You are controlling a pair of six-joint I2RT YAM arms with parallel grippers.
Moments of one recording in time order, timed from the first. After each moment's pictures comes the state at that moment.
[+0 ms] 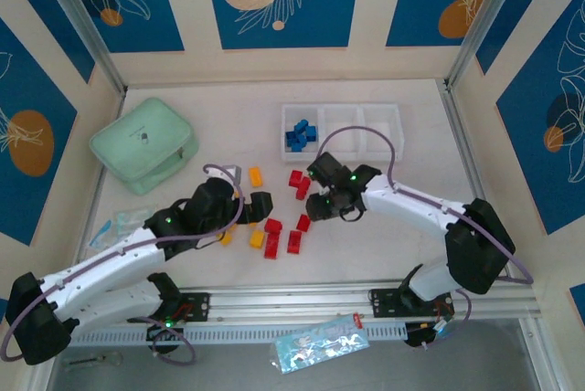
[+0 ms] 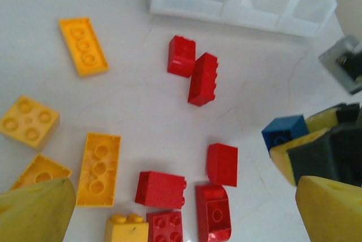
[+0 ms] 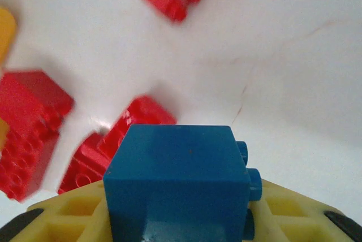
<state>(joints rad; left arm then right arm) -0.83 0.94 0.68 -0.40 -0.13 -0.74 0.75 1.44 0.99 -0.76 -0.03 0.45</state>
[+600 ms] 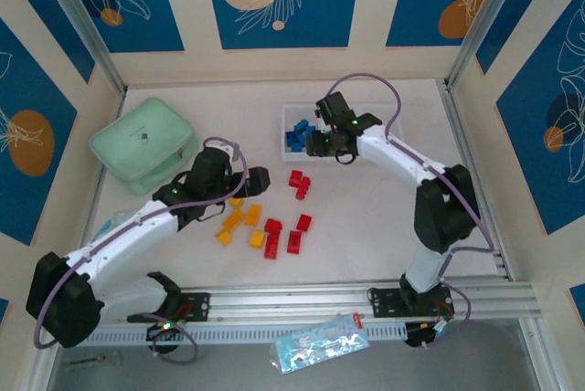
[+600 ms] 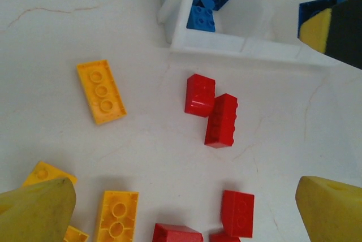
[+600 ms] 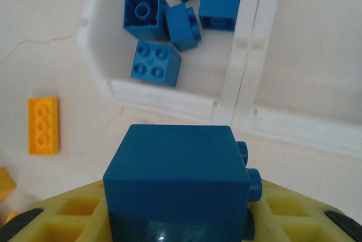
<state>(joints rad) -0.60 1.14 0.80 -0.34 0.05 -0.64 0.50 1.77 1.44 -0.69 0.00 0.37</state>
